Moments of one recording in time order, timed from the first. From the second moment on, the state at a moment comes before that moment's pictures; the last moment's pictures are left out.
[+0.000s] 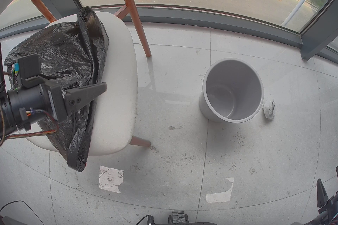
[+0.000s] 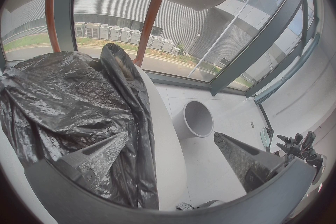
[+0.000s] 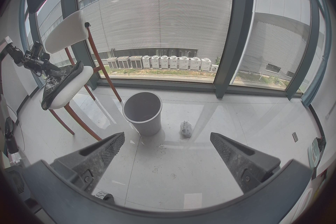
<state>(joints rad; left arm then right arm) -0.42 1.25 -0.83 -0.26 -0.14 -0.09 0.00 0.02 -0.02 0.00 -0.01 0.01</state>
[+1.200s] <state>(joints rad) -0.42 1.41 -0.82 -0.33 0.08 -0.07 0.00 0.02 -0.02 0.00 -0.01 0.01</state>
